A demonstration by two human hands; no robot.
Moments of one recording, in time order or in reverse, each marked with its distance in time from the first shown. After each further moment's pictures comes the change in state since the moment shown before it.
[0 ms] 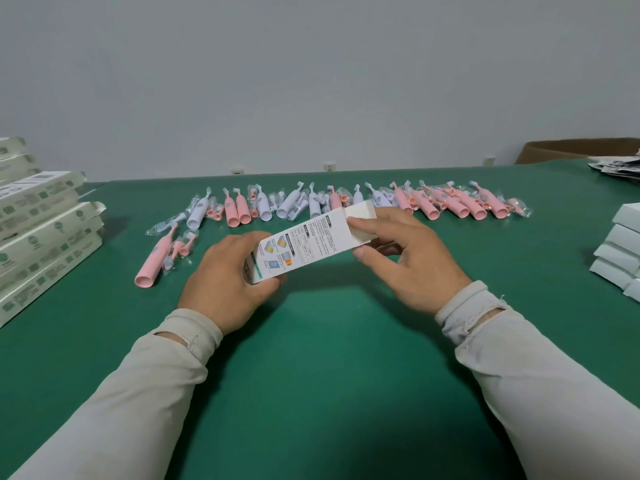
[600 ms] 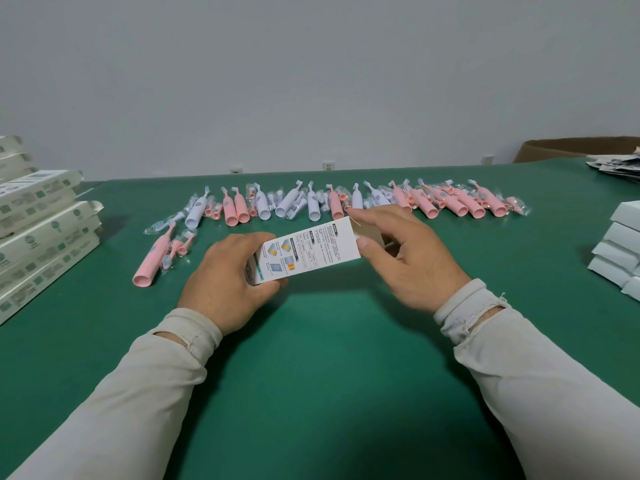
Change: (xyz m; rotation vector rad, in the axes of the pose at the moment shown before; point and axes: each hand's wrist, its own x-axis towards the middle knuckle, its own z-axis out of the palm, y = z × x) left_hand 0.000 0.000 0.001 0.003 -0.027 0.046; right_hand 0.000 0.000 0.000 -0.067 0.041 -0.038
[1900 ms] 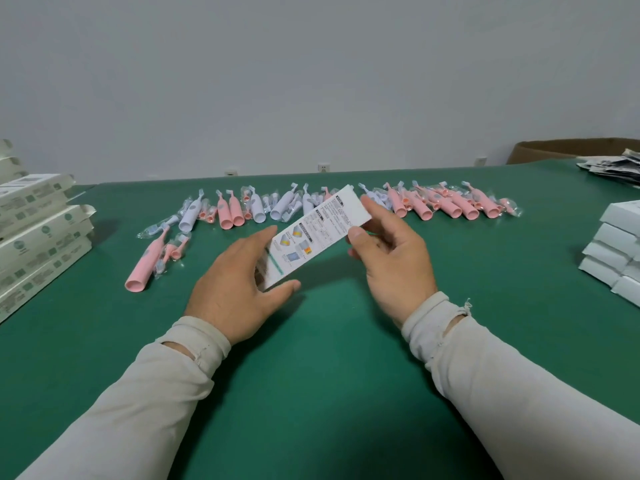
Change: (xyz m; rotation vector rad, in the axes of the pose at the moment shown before) left_hand -0.005 0.022 0.006 -0.037 -0.003 -0.039; right_hand 0.002 -0.009 0.038 0.586 0.334 0.335
